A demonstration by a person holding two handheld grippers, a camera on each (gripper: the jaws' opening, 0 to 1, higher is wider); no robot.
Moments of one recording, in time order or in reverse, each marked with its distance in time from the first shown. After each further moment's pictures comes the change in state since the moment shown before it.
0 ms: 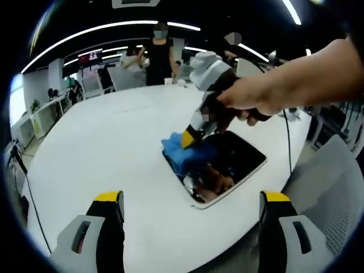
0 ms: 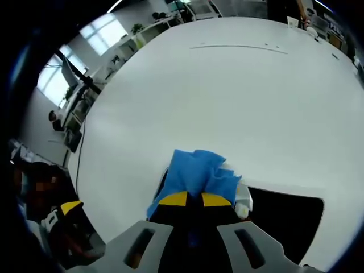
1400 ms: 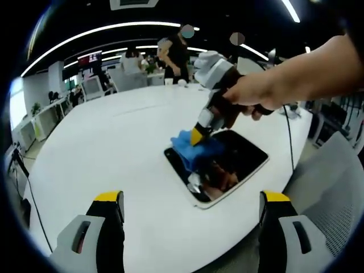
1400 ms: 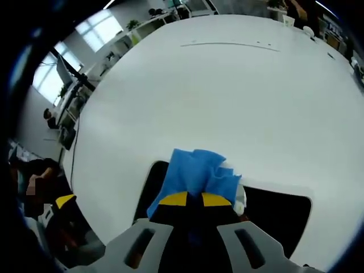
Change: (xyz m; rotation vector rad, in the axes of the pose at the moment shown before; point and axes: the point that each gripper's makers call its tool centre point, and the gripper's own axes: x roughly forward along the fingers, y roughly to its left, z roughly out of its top) left arm 0.001 0.003 -0.001 0.021 0.001 0.011; right arm -0.007 -0.016 -0.004 -0.004 0.028 -0.044
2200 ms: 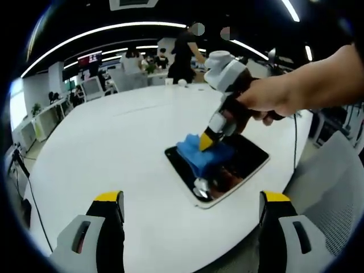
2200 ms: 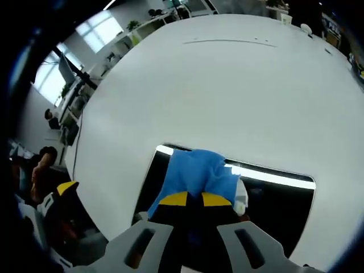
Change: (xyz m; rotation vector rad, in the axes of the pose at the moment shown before) left arm 0.001 0.001 -0.001 0.000 0.000 0.006; right arm -0.008 0.006 -0.028 0.004 -0.004 0.011
